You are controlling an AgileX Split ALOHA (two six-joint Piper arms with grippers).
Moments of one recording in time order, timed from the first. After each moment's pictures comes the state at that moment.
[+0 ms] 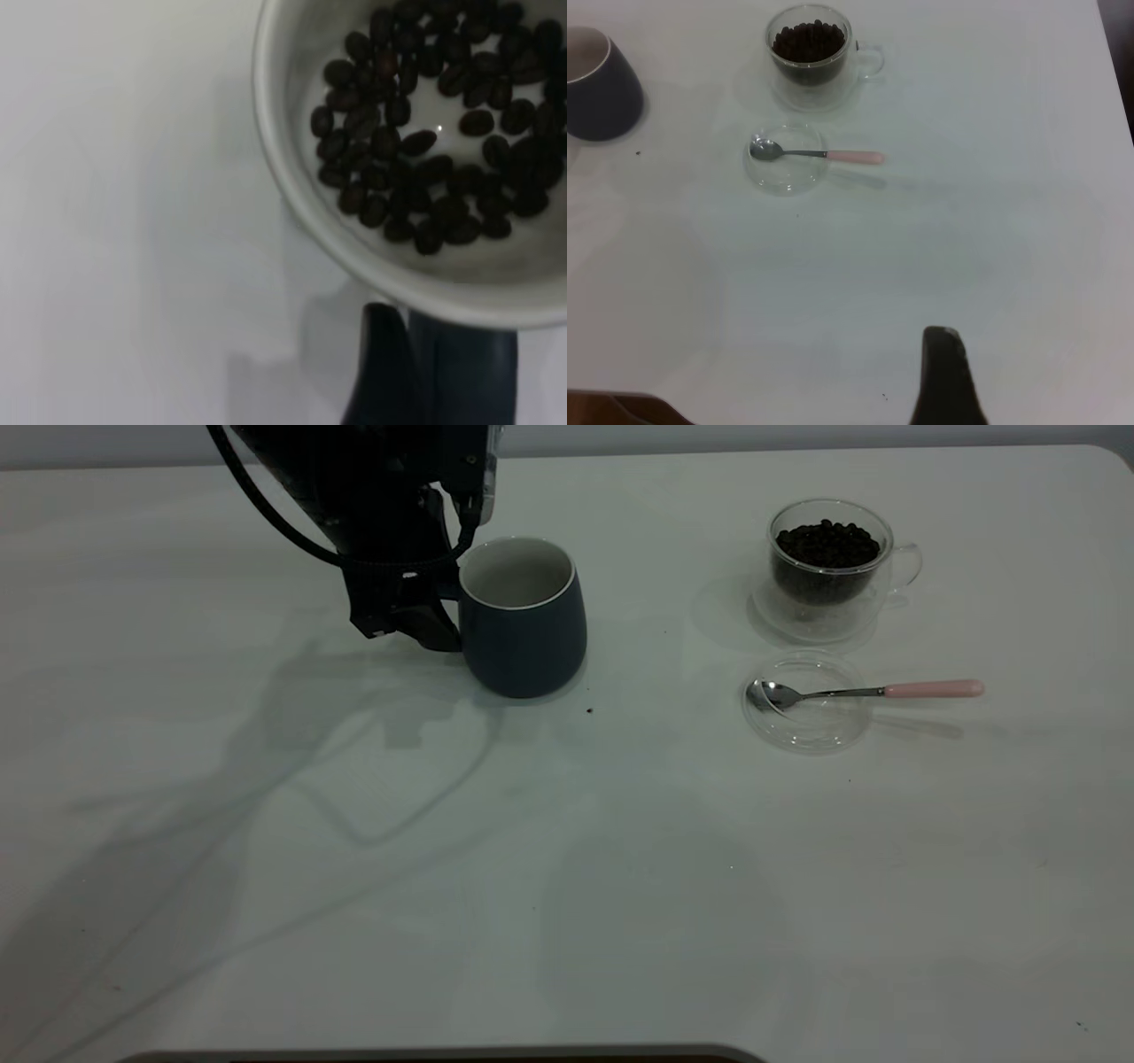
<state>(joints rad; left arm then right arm) -0.31 2.41 -1.56 -0.51 0.44 1.66 -0.01 0.03 -0.47 0.09 1.13 -0.05</state>
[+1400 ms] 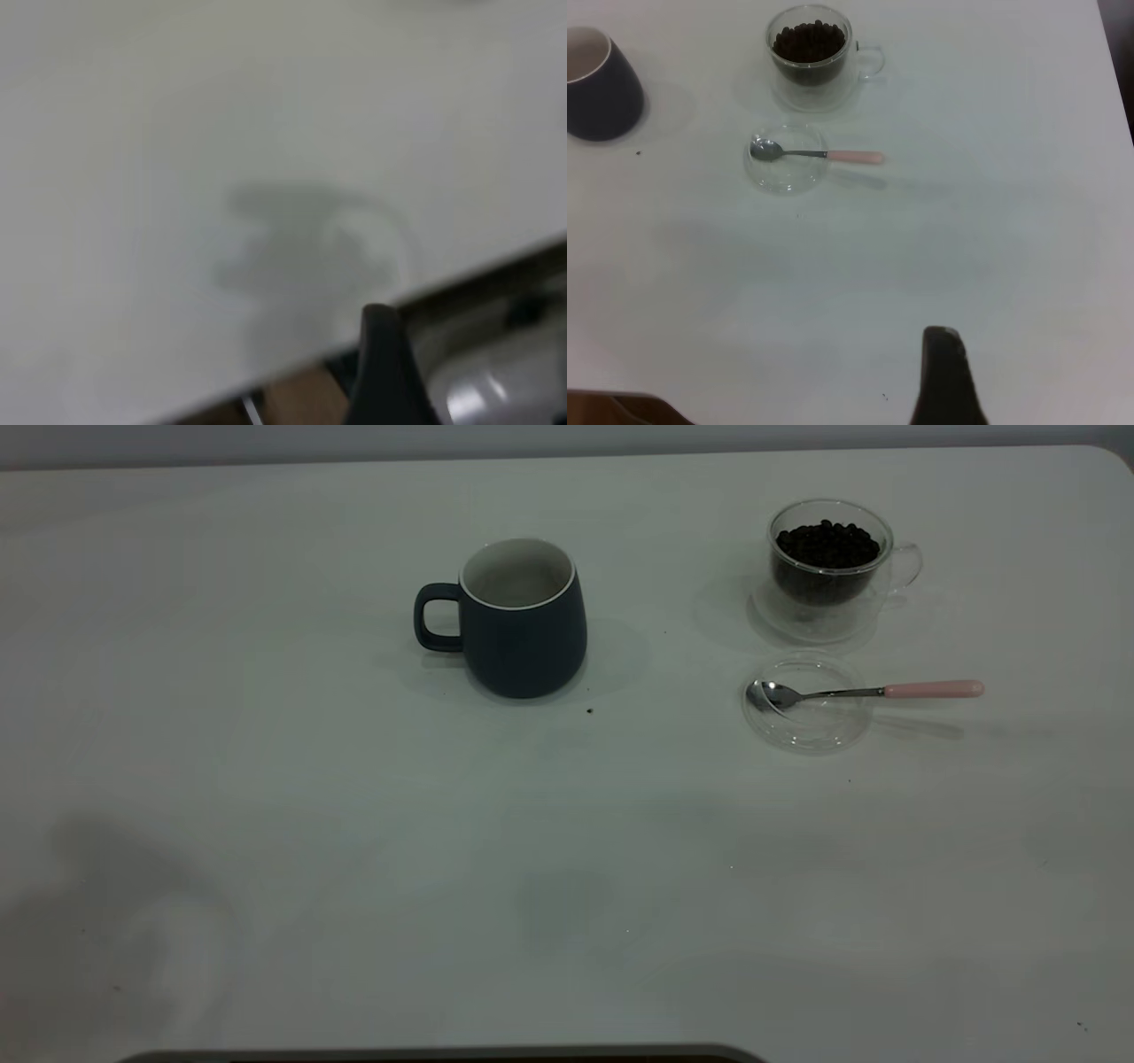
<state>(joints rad) -0.25 1.11 -1.09 -0.01 1.17 0.14 -0.01 0.03 -0.47 0.09 1.13 -0.05</state>
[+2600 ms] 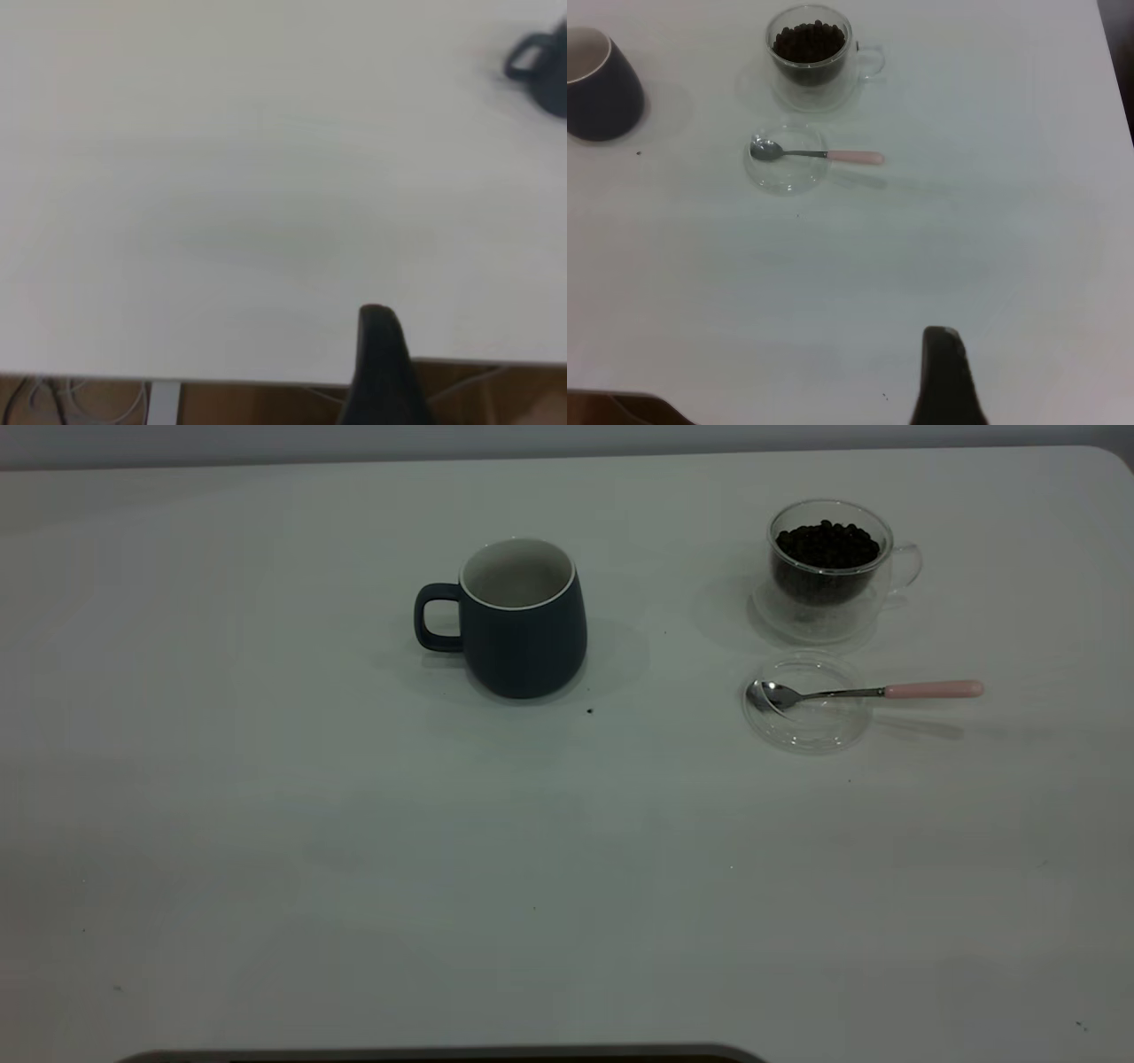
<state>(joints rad) -0.11 -0.02 -0.49 0.09 1.14 -0.18 -0.01 0.03 -0.47 0.09 1.13 -0.05</state>
